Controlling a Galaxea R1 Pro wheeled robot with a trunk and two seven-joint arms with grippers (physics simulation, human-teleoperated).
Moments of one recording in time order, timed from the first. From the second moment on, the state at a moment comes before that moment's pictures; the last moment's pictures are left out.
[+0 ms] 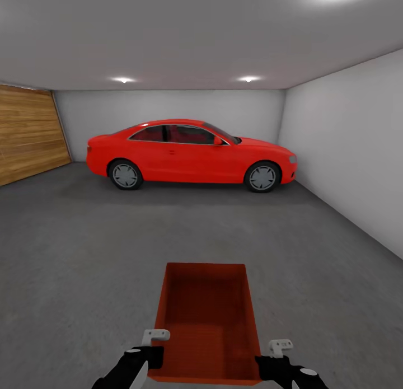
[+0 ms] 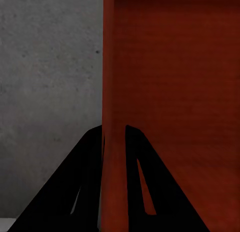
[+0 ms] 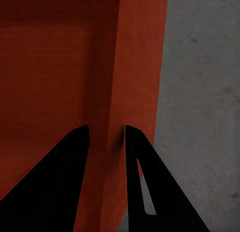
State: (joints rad) left arm -0.43 -0.11 -0.07 -0.49 0.05 0.30 0.10; right arm -0.37 -0.07 0.08 -0.45 -0.14 0.11 0.28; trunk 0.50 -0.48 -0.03
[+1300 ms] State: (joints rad) left arm -0.43 -0.11 -0.07 -0.49 0.05 0.30 0.11; right arm -0.37 -0.07 0.08 -0.45 -0.15 0.11 0.28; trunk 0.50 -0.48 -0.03
